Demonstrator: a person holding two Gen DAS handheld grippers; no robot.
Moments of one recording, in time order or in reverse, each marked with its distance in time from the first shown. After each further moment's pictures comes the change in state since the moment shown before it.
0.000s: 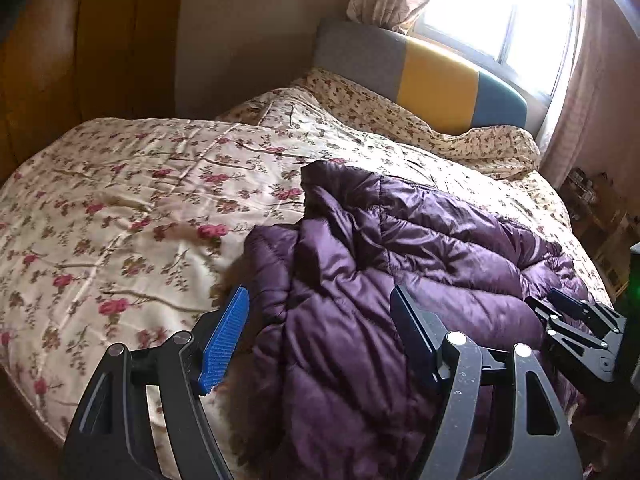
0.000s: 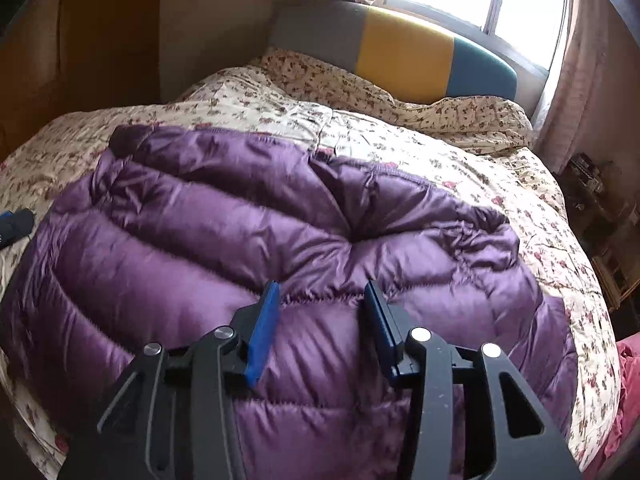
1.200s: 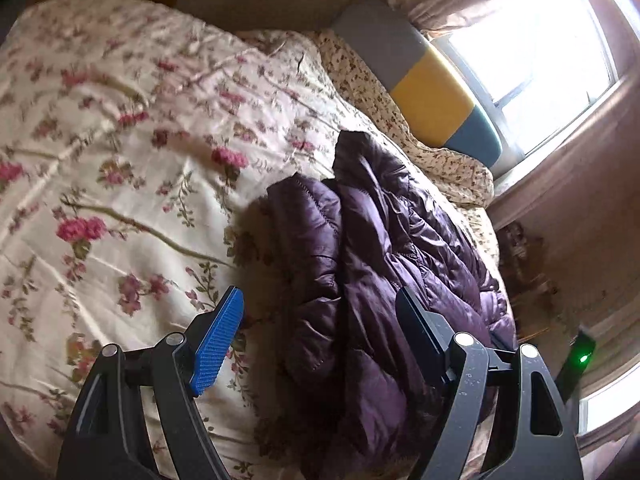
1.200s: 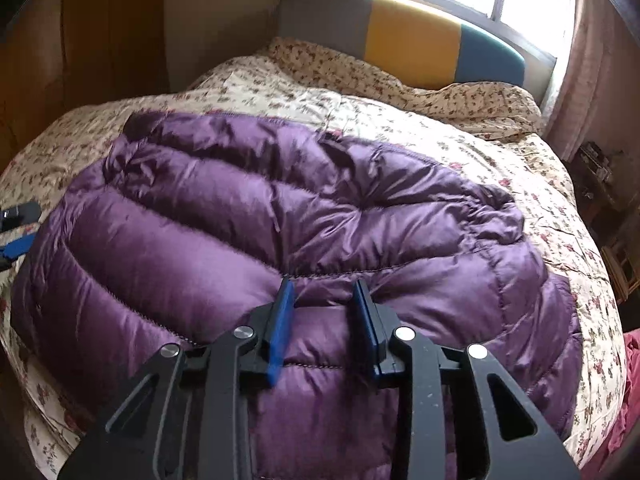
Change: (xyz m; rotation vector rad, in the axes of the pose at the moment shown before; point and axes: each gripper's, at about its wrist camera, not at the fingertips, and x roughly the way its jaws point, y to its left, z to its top) left arm 0.034 0.089 -0.008 -0.355 0.171 -0.342; right arm -0.006 0.000 -0.007 0.003 0.056 0.044
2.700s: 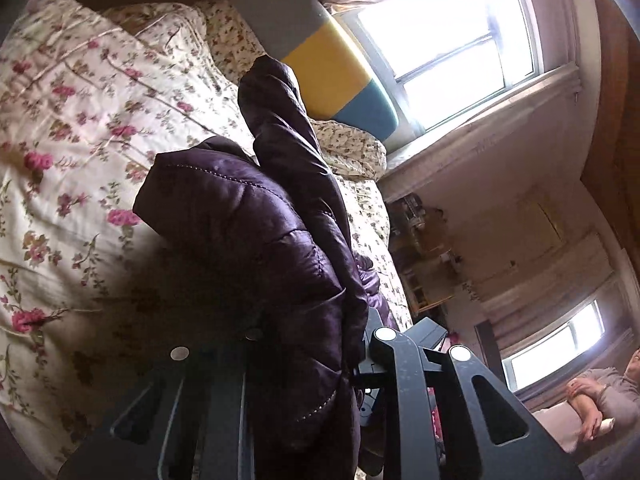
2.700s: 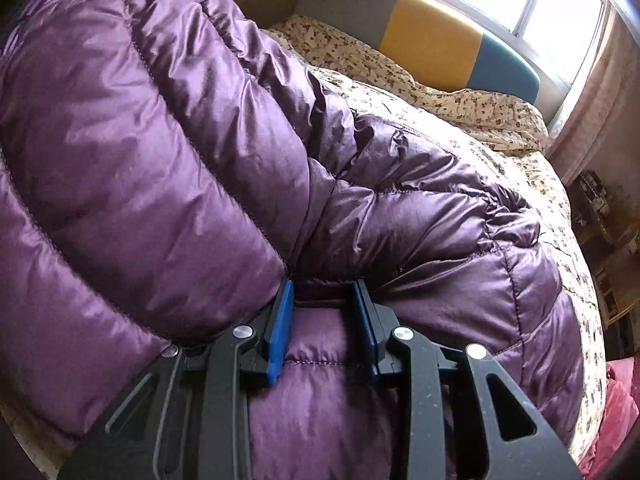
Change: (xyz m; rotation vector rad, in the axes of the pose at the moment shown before) left arm 0.001 -0.110 0.008 0.045 0.104 -0.385; right arm 0.021 0.008 -0.018 -0.120 0.042 -0.048
